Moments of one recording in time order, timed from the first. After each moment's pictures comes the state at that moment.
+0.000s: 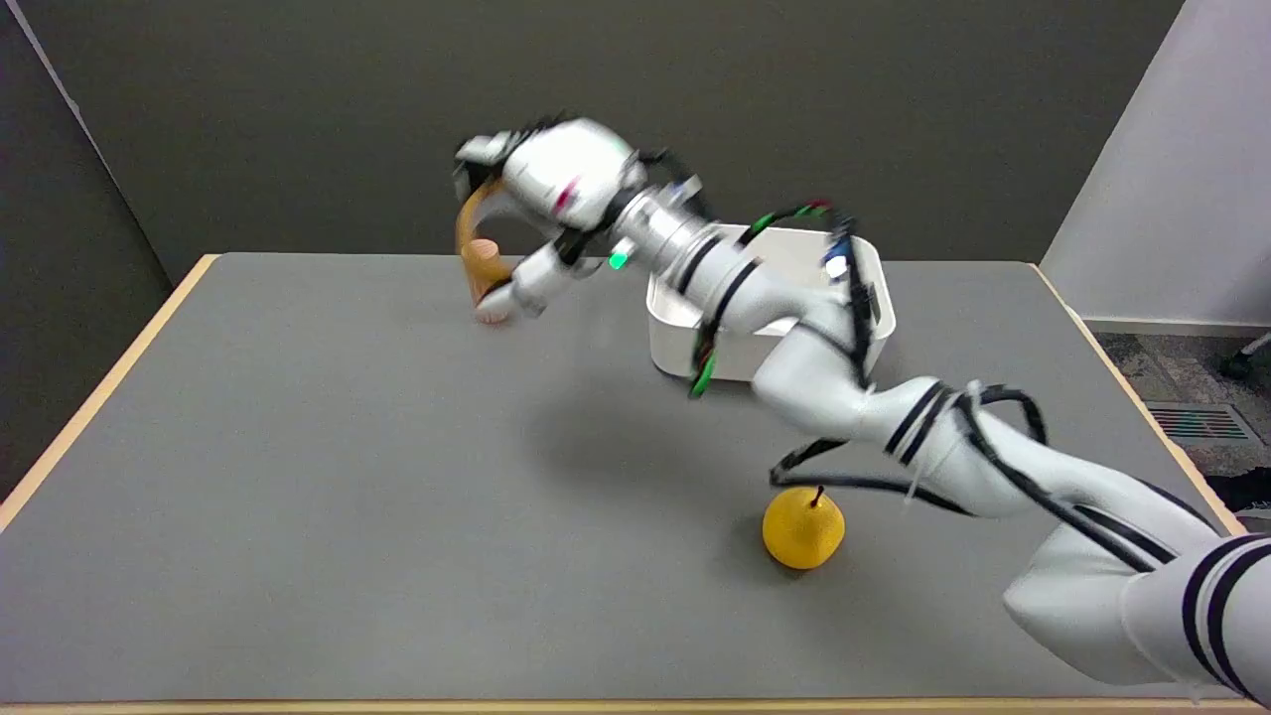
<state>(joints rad) 0.68 -1.23 -2.19 1.22 0.03 0.20 0.57</state>
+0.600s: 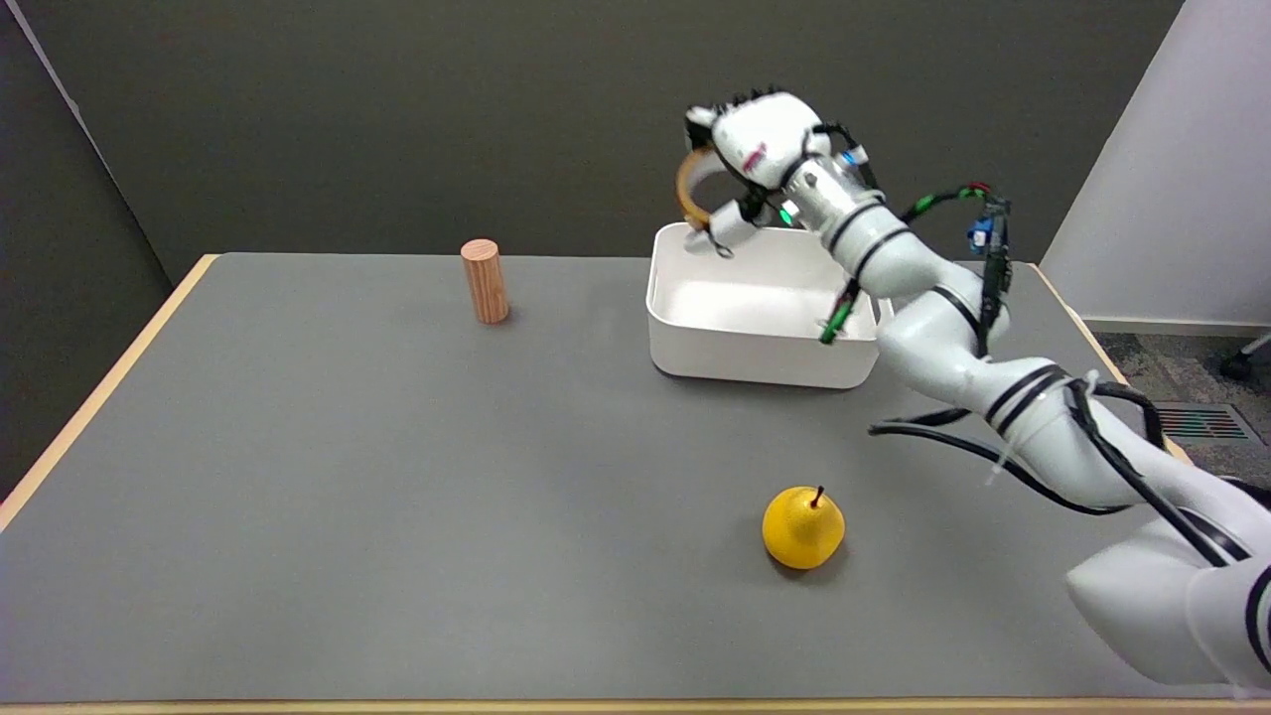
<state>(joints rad) 0.61 -1.07 -1.90 1.14 0.05 0.12 0.31</state>
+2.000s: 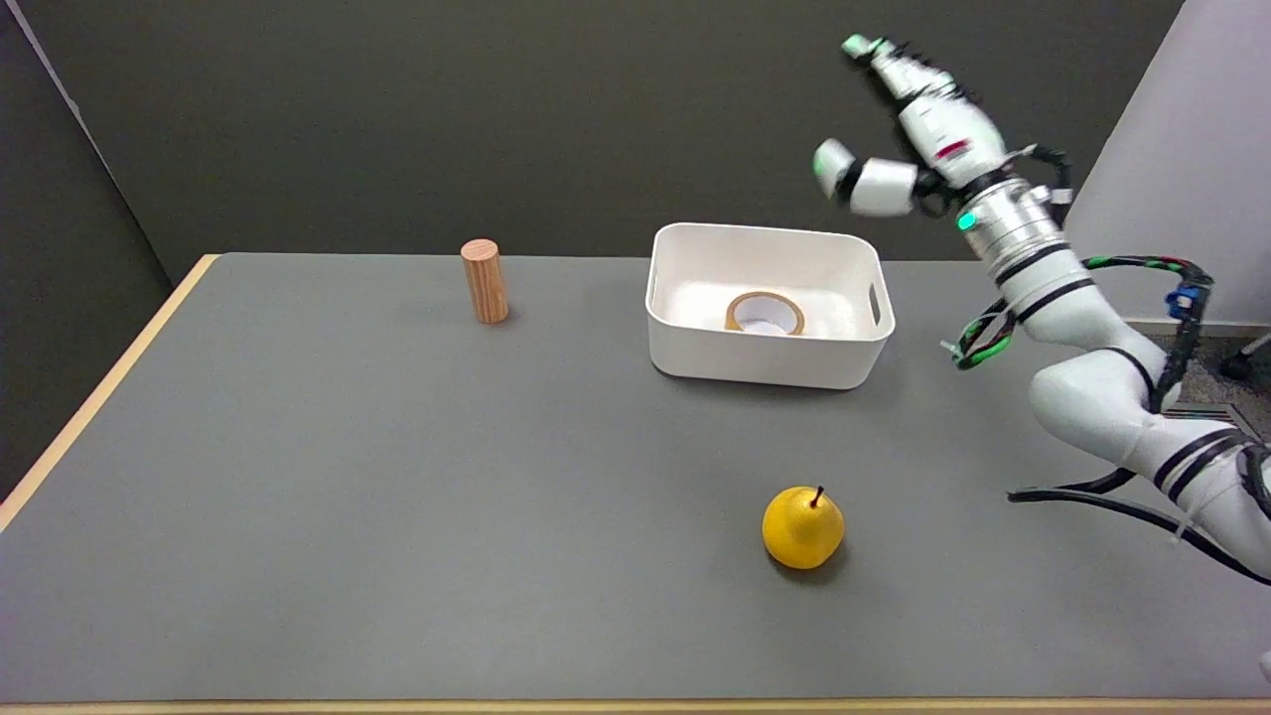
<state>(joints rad) 0.29 -0.81 -1.73 1.22 0.57 0.46 0.50</state>
